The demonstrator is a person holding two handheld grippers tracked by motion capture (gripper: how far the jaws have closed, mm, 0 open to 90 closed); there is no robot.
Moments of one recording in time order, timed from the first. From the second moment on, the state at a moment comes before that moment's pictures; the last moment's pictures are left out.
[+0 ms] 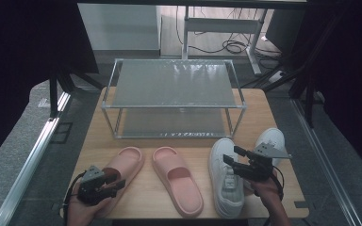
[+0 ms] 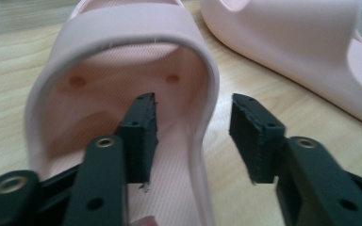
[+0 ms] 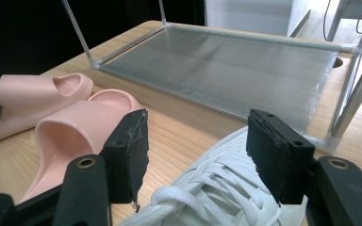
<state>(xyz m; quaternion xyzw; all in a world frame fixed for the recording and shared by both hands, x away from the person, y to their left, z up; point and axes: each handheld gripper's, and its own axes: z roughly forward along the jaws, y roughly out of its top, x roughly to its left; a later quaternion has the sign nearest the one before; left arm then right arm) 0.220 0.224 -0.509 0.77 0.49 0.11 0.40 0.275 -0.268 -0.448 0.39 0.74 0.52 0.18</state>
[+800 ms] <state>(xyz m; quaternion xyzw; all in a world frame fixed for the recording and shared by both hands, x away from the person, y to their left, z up) 0.245 0.211 -0.489 0.77 0.48 0.16 0.39 0.273 -0.271 -0.450 0.40 0.74 0.51 0.18</state>
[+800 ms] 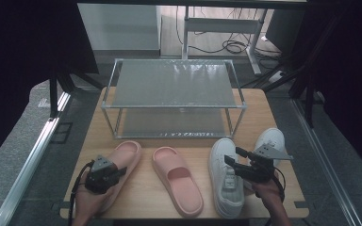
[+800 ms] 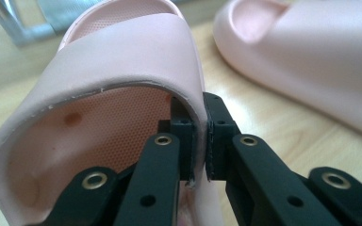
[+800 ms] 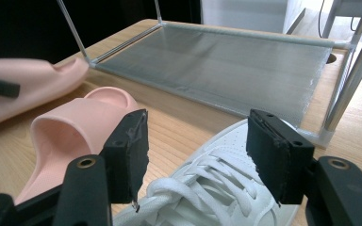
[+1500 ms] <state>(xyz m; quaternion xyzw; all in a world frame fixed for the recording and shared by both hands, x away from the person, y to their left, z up) 0.327 0.178 -0.469 0.76 0.46 0.19 0.42 0.274 -0.276 -0.450 0.41 0.73 0.51 0.18</state>
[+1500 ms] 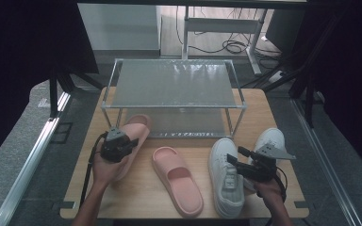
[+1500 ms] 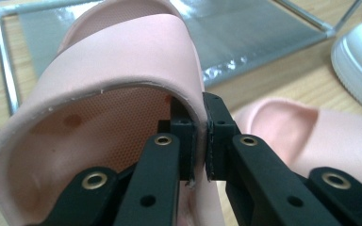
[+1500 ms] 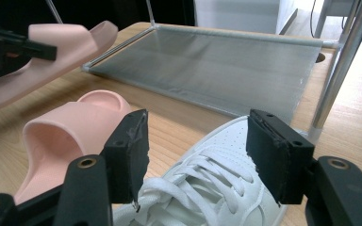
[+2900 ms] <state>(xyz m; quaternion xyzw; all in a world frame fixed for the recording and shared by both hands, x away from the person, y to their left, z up) 0.414 0.102 -0.510 0.79 0.43 0.23 0.38 0.274 -0.274 -0.456 0.42 0.74 0.50 0.18</state>
